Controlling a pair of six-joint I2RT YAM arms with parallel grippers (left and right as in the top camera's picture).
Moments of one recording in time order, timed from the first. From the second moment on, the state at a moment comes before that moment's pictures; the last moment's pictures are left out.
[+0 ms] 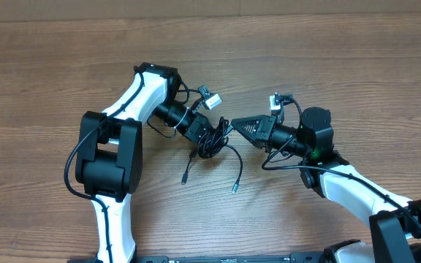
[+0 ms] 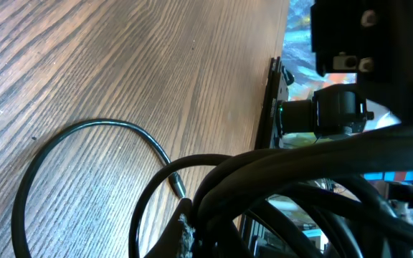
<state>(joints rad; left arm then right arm) -0.25 2.18 1.59 -1.35 1.03 0.74 0.30 1.49 0.55 0.64 -0.83 1.23</state>
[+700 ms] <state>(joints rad) -0.25 2.18 1.59 -1.35 1.01 0.74 0.38 1.49 0.55 0.63 -0.82 1.22</state>
